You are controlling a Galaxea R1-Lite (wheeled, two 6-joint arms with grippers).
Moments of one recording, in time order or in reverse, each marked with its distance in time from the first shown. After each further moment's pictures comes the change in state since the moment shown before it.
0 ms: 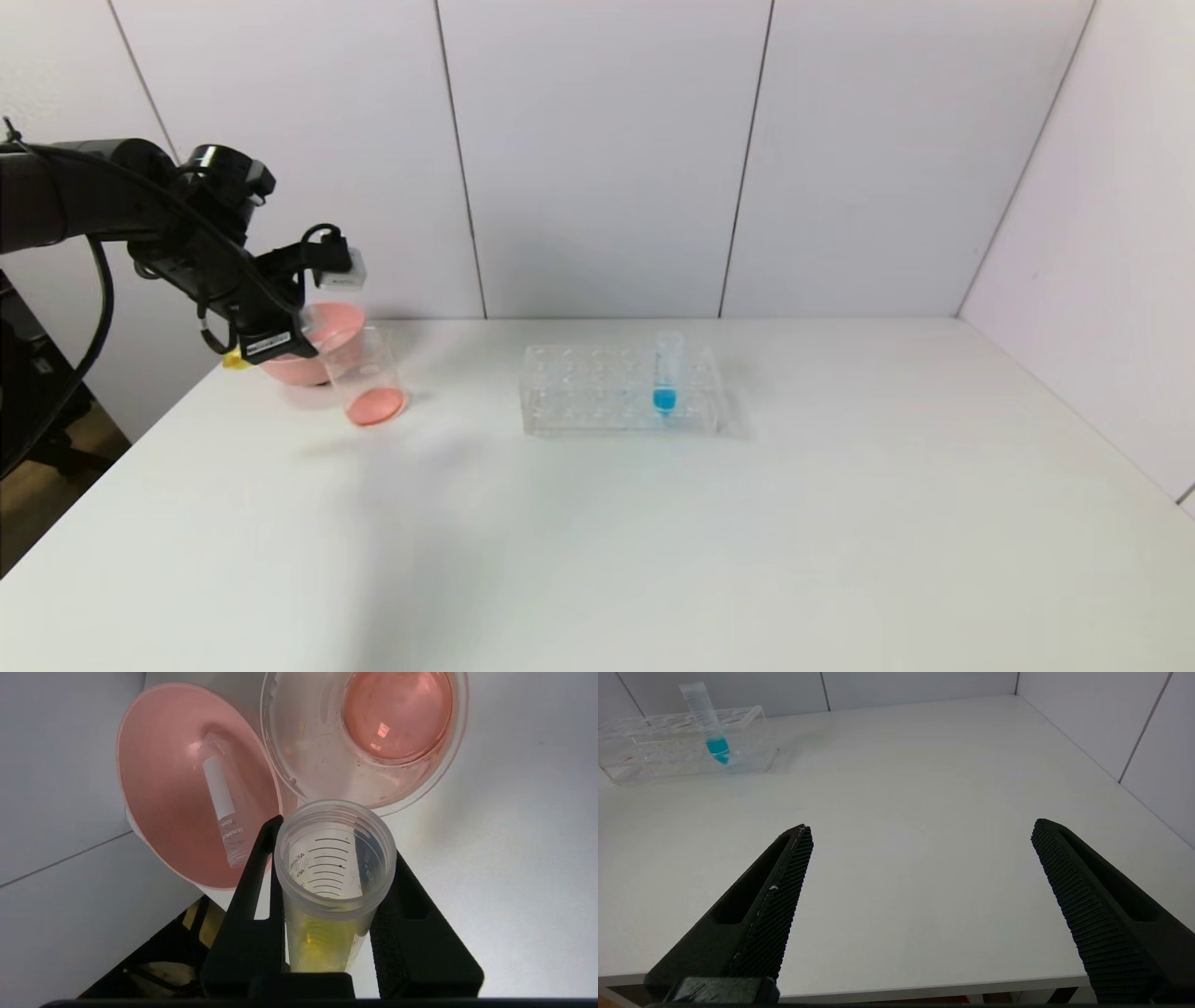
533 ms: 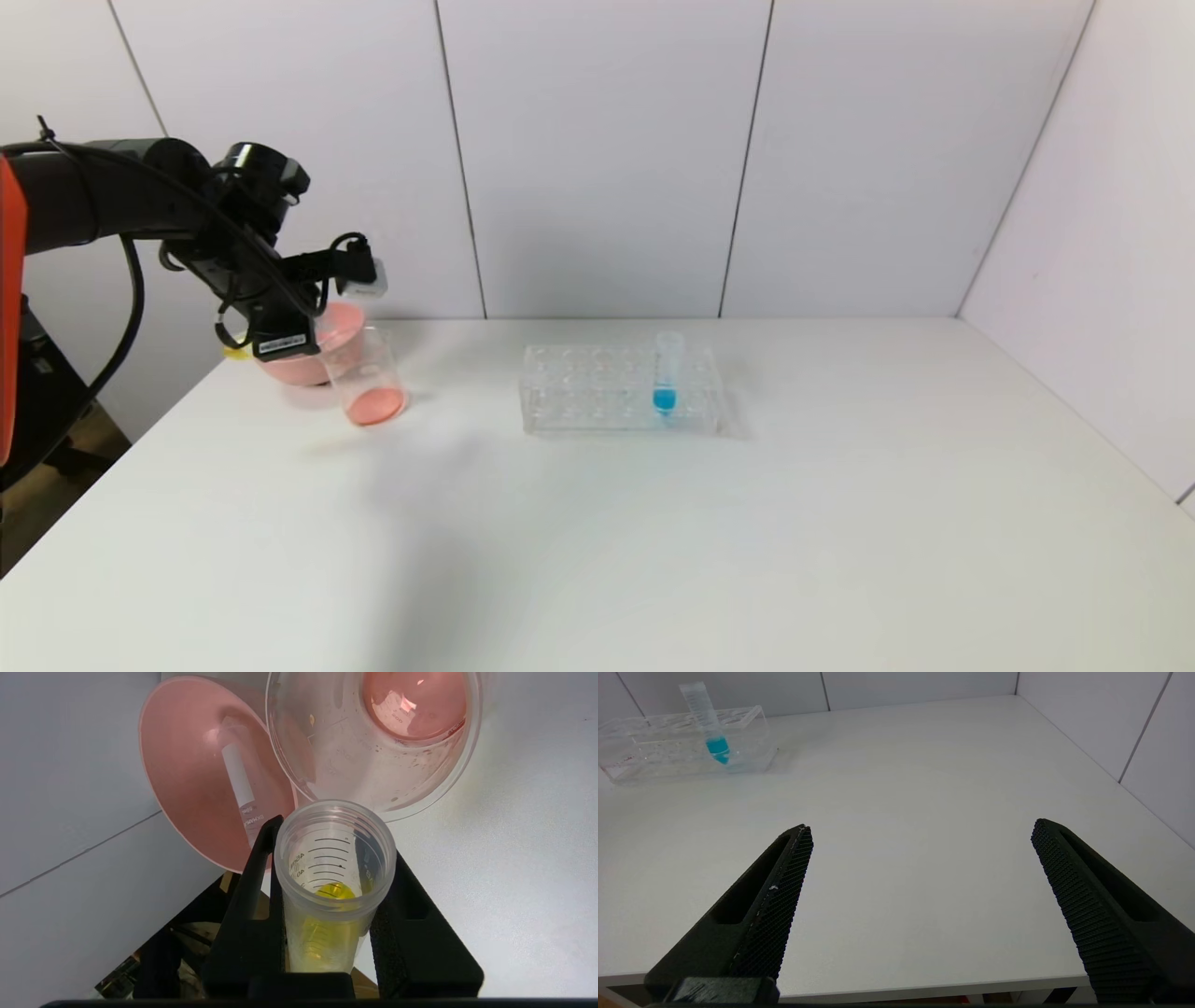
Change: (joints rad) left arm -0.070 0.001 0.000 -0.016 0.187 0.027; right arm 0.000 0.000 0.000 0.000 0.000 0.000
